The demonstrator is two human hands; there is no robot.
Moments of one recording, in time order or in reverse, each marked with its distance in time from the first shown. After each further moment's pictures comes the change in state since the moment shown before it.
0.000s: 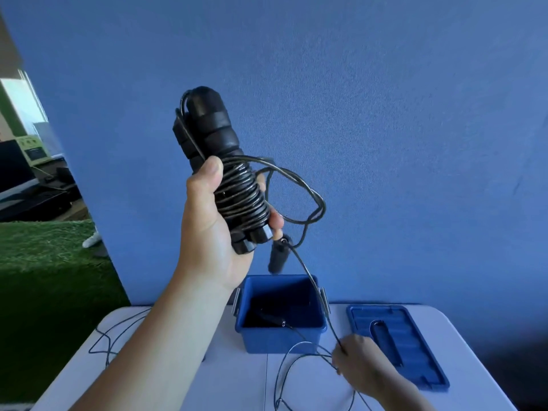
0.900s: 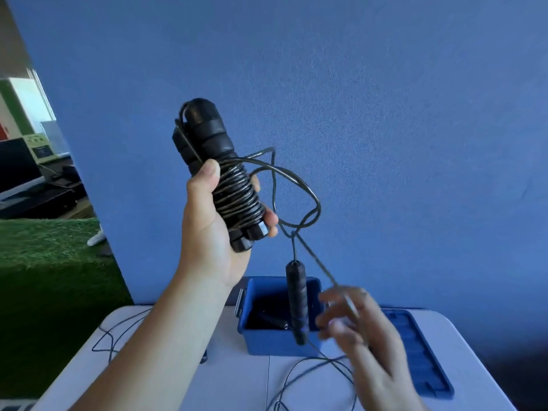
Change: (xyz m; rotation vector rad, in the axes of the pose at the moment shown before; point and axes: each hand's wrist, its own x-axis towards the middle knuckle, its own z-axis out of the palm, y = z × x) left_hand 0.006 0.000 -0.008 0.013 0.052 0.071; right_hand -0.110 -0.105 -0.063 0.901 0.397 -0.756
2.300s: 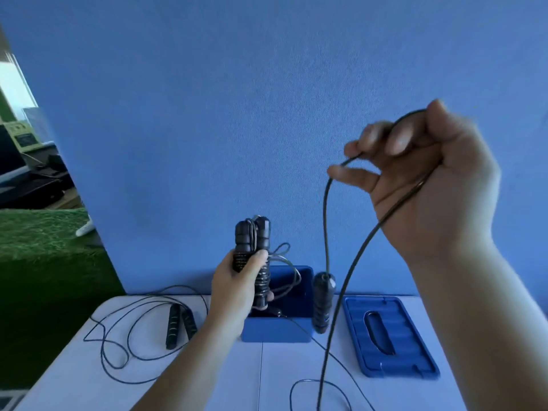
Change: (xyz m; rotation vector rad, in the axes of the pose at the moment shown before) left_hand -0.033 -0.124 -0.083 0.515 0.290 -0.351; right_hand 0.130 -0.120 -0.020 0.602 -0.042 -0.039
